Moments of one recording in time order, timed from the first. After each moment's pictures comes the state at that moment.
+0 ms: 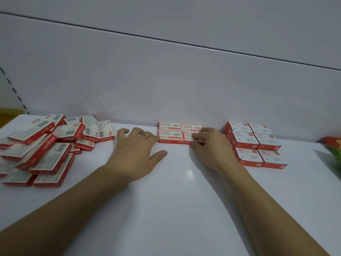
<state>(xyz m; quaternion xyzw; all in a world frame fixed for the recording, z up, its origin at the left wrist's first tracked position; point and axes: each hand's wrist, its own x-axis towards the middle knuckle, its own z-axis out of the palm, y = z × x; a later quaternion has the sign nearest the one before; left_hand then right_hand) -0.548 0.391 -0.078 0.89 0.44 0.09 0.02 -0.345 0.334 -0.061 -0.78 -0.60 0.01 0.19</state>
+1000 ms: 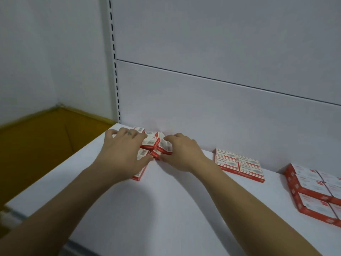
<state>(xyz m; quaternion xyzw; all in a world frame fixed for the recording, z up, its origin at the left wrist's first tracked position) -0.698 0.370 -0.026 0.76 0.63 0.09 -0.08 -0.526 0.402 -0.028 -0.60 -0.80 0.05 0.07</state>
